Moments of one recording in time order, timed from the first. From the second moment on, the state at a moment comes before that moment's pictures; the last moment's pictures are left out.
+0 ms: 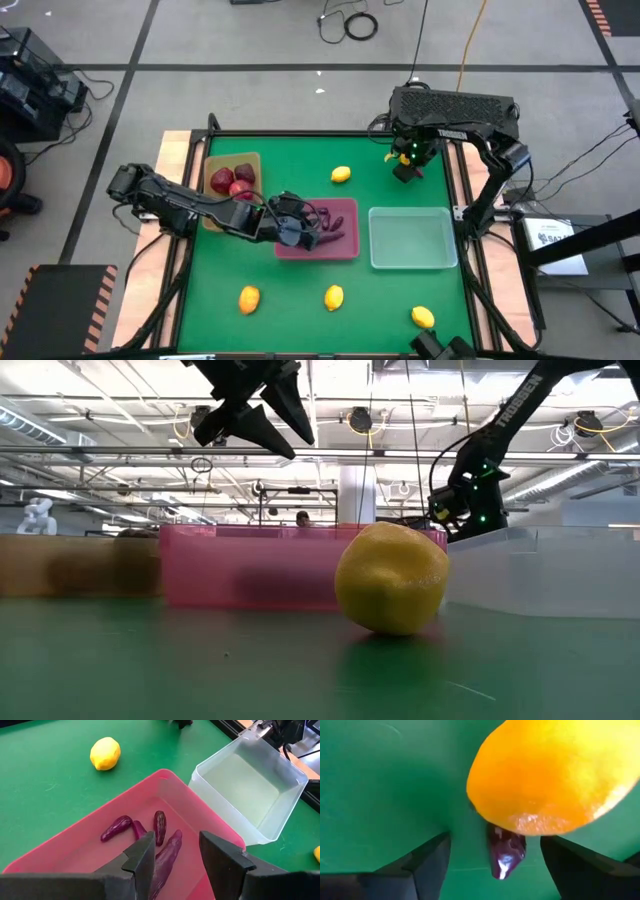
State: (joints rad) left arm -0.24 1.56 1.17 -0.44 -0.55 -0.94; right arm -0.92 1.75 1.02 -0.92 0.08 -0.07
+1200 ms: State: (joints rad) left arm -0.24 1.62 1.17 -0.47 -0.60 -0.87; right arm -0.27 1.39 1.02 -0.60 -0.23 0.42
